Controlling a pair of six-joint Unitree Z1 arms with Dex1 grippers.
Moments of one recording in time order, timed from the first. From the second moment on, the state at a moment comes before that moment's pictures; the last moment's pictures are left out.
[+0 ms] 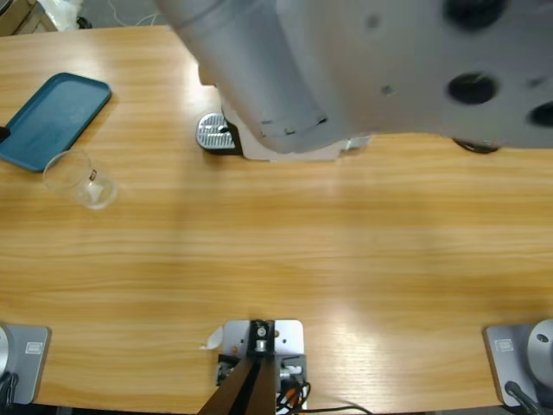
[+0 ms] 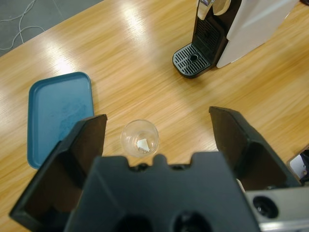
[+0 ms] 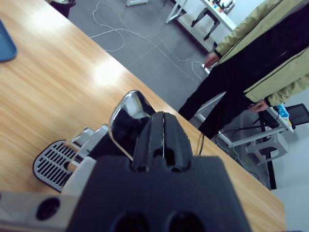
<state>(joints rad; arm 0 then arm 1) -0.65 0.94 -0.86 0.56 0.14 -0.03 1.16 1.96 -1.50 0.08 -0.85 -0.18</state>
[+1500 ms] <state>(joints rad) -0.66 0.95 -0.86 0.56 0.13 -0.03 1.16 1.99 -1.42 0.04 -0.77 0.00</state>
